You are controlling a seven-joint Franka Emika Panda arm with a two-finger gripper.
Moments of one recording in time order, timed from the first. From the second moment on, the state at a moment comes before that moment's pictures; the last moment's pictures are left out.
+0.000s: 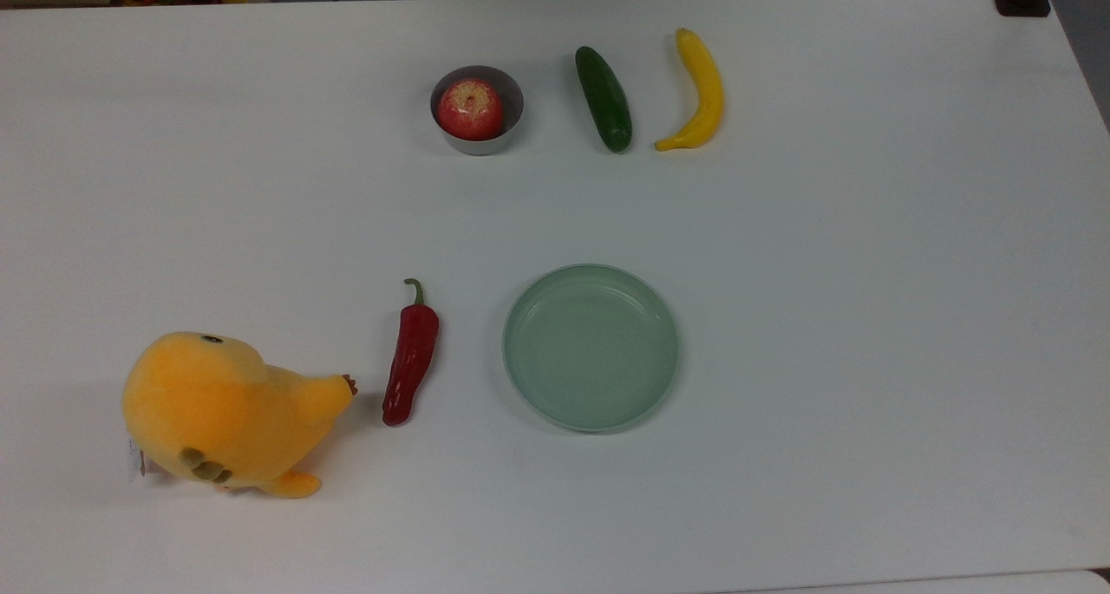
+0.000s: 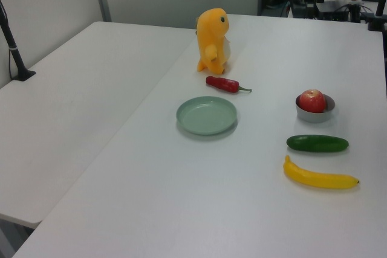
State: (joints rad) arm 0.06 -0.06 -0.12 -1.68 -0.06 1.55 0.00
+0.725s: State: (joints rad) arm 0.06 -0.06 -0.12 -1.68 -0.06 1.55 0.00
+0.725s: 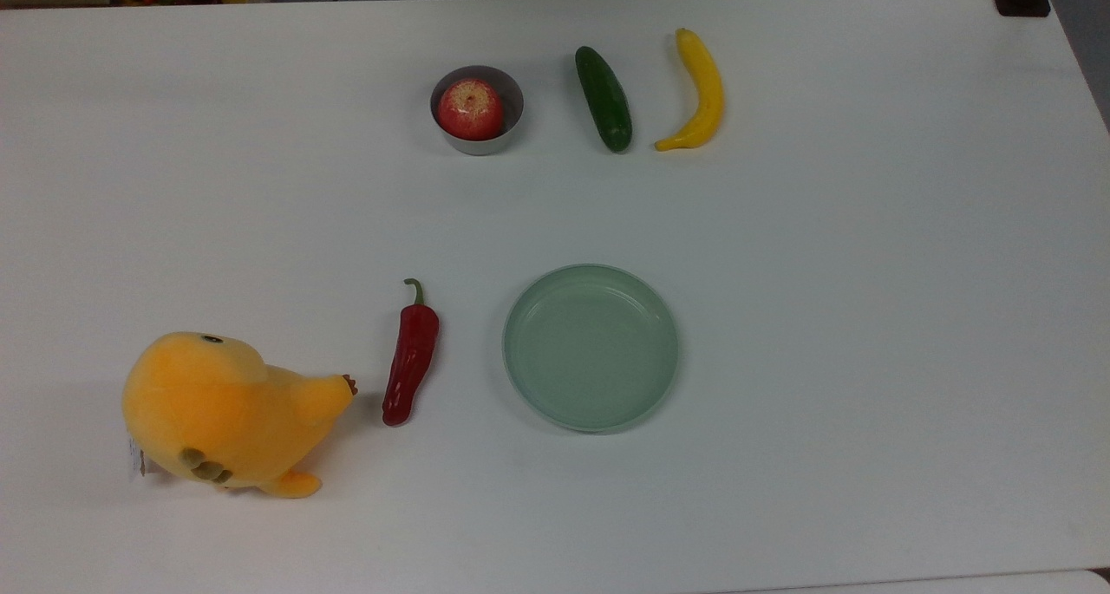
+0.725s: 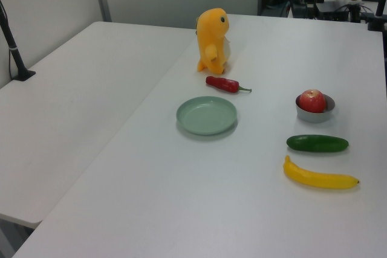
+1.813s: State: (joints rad) arm 0.06 -0.19 -0.07 -2.11 -0.07 1.79 -0.33
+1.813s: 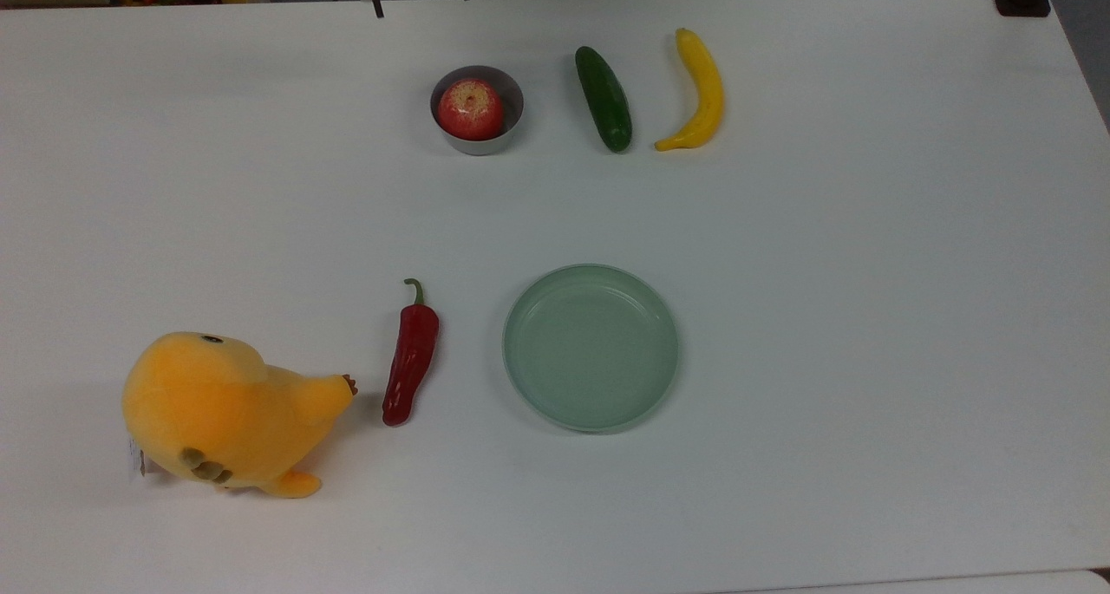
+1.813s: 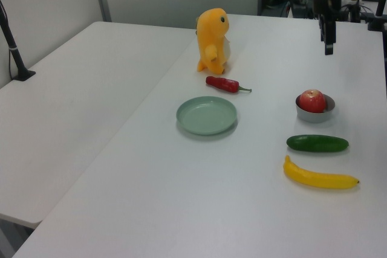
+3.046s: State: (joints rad) arm 0.08 -0.10 -0.01 -2.34 -0.07 2.18 -0.26
